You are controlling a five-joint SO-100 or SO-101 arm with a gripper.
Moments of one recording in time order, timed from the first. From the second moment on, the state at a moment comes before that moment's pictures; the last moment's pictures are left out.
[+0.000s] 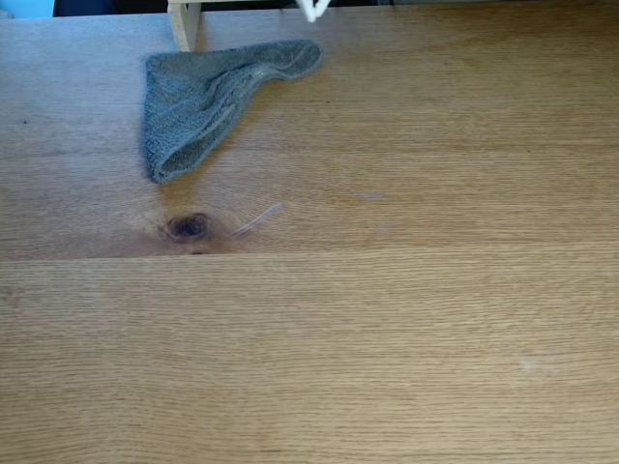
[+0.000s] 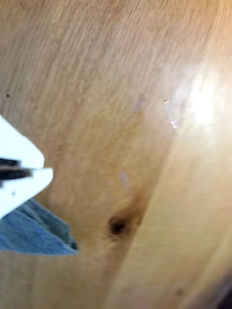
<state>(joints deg) -4.6 172.5 185.9 45.4 -11.8</state>
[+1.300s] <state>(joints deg) 49.7 71.4 131.0 32.4 -21.1</state>
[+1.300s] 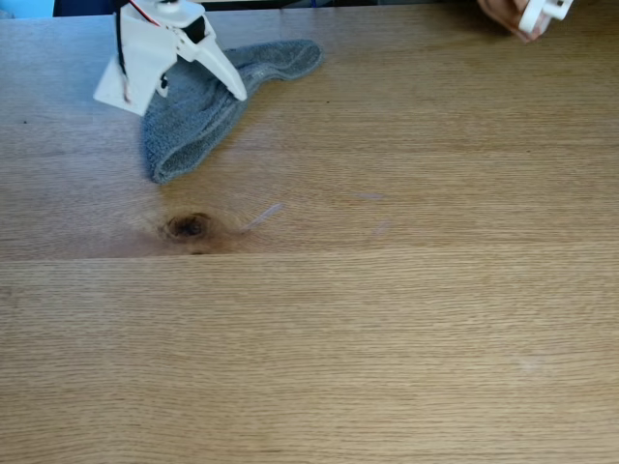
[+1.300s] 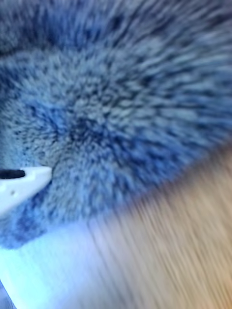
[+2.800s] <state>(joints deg) 26.7 89.6 128.1 45.4 -17.1</state>
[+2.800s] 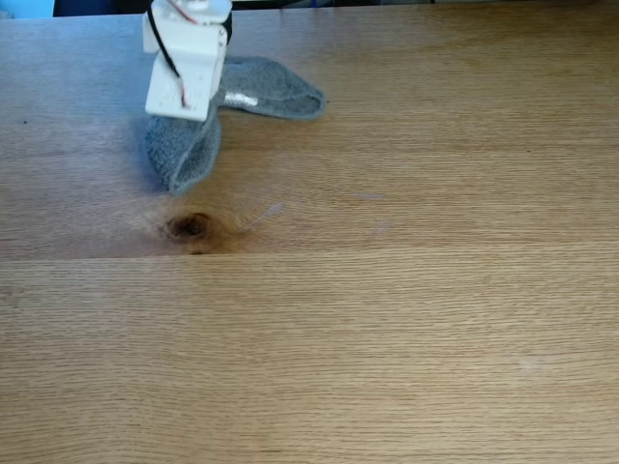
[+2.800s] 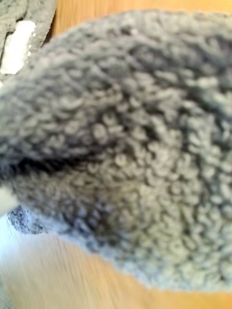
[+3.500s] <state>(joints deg) -17.0 90.2 128.1 31.2 -1.3</state>
